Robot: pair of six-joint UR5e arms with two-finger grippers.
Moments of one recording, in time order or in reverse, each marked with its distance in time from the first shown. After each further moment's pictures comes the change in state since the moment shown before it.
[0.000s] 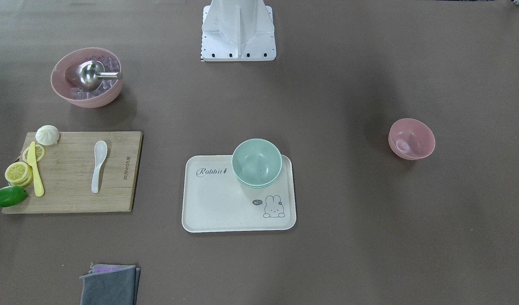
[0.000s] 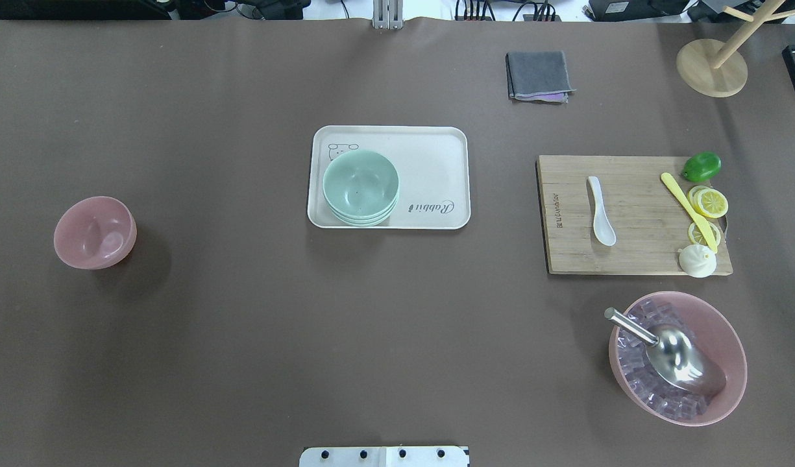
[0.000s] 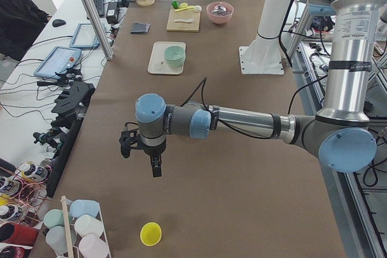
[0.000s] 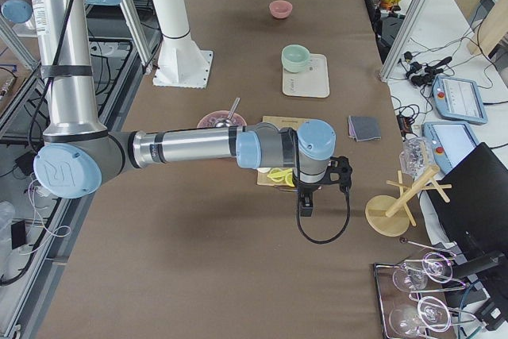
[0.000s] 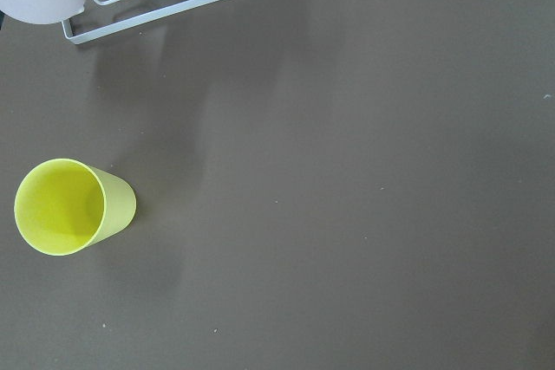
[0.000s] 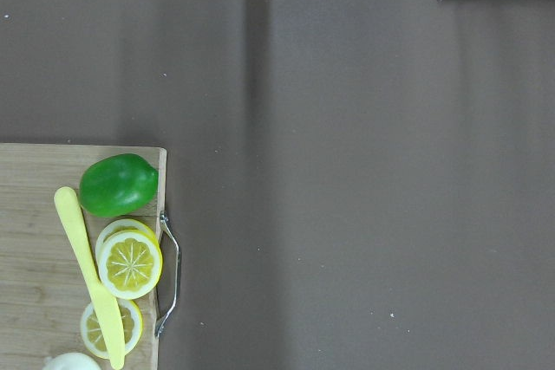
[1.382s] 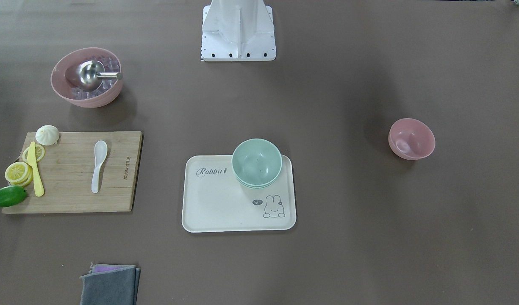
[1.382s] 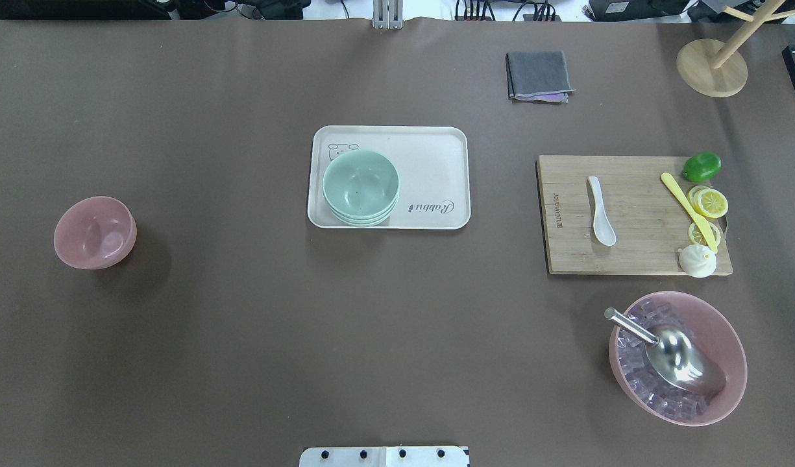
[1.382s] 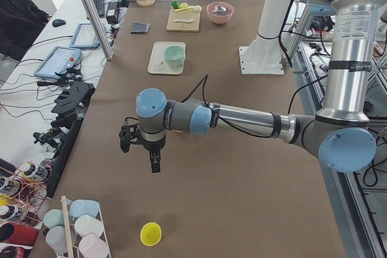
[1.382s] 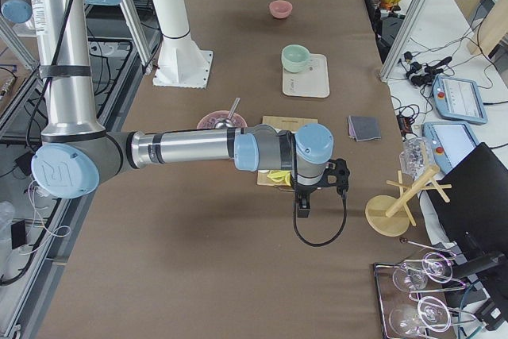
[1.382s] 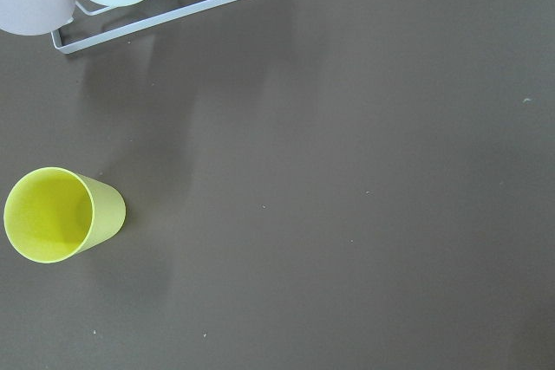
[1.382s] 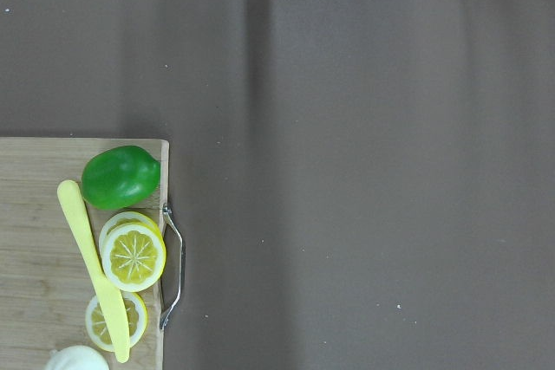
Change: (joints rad) left arm 0.002 0.002 -0.028 -0.002 -0.004 -0.001; right arm 0.000 -0.010 -0.001 -0.001 0.021 0.002
